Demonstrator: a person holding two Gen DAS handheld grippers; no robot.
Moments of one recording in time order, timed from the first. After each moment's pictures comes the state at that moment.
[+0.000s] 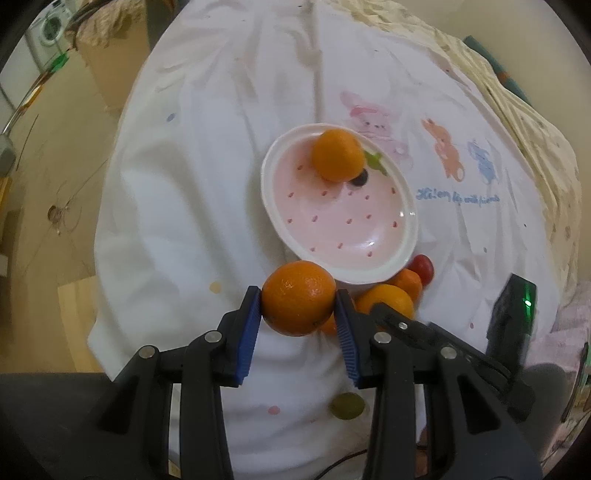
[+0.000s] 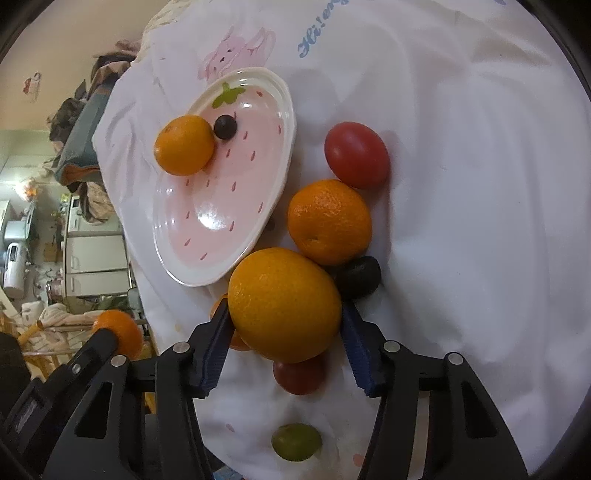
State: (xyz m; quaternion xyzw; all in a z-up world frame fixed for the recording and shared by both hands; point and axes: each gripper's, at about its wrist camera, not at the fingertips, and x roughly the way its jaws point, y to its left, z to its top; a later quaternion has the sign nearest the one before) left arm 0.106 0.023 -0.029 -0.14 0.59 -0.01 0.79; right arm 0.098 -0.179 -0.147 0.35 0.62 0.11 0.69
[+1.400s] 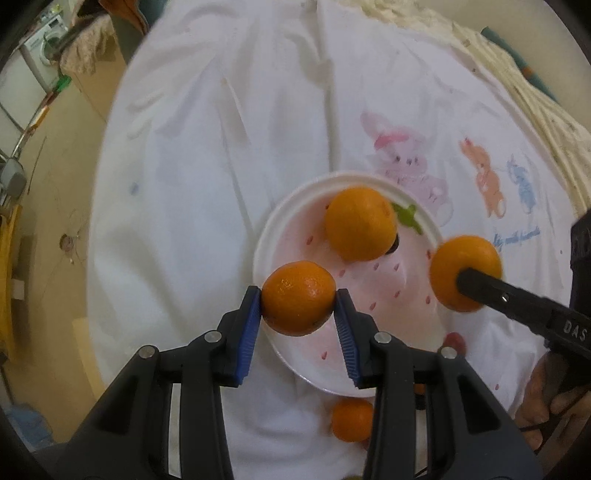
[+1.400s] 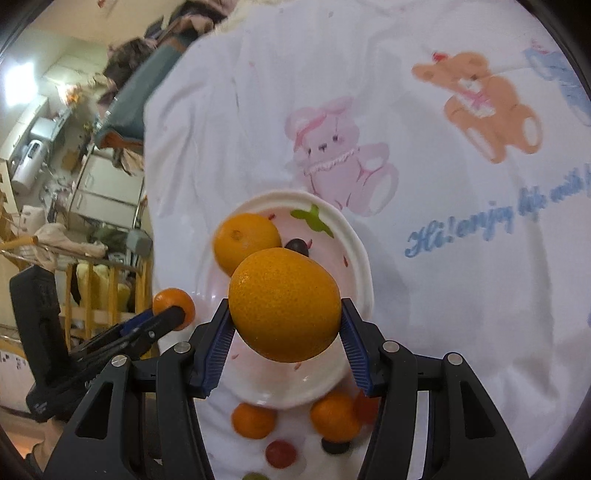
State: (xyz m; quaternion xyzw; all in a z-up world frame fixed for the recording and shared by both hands) left arm 0.202 0.012 -0.062 -0.09 0.60 0.02 0.79; right arm 0.242 -0.177 -0.107 0.20 0.61 0.25 0.72
